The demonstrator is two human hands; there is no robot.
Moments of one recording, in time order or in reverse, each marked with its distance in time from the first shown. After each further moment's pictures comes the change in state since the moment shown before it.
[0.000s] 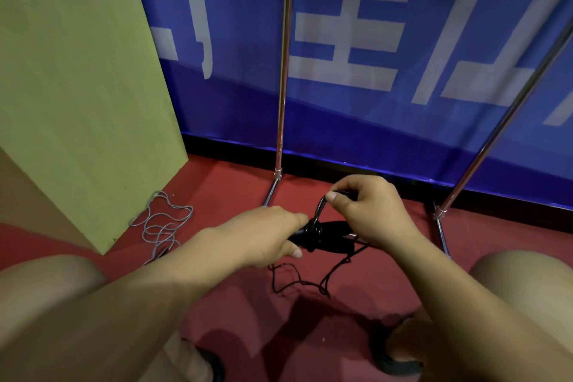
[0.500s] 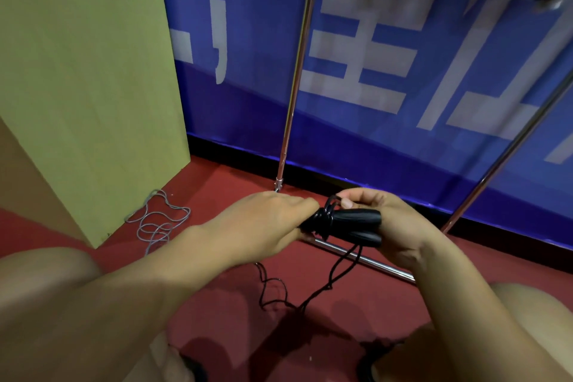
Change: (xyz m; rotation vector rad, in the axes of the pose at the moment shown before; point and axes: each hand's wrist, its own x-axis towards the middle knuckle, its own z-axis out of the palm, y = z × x) left_hand -0.011 -0.012 -0.012 0.125 0.599 0.381; right_hand 0.010 -0.003 -0.021 0.846 -0.364 0.333
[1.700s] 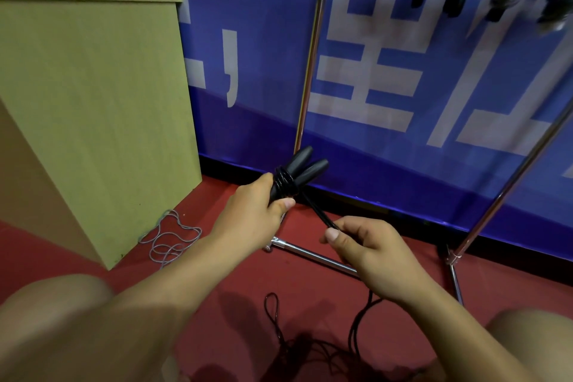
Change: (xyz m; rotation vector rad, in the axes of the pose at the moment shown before) left_hand 0.007 -0.020 -0.019 -0.289 0.215 -0.840; right_hand -0.012 0.011 0.026 -0.711 0.007 -0.470
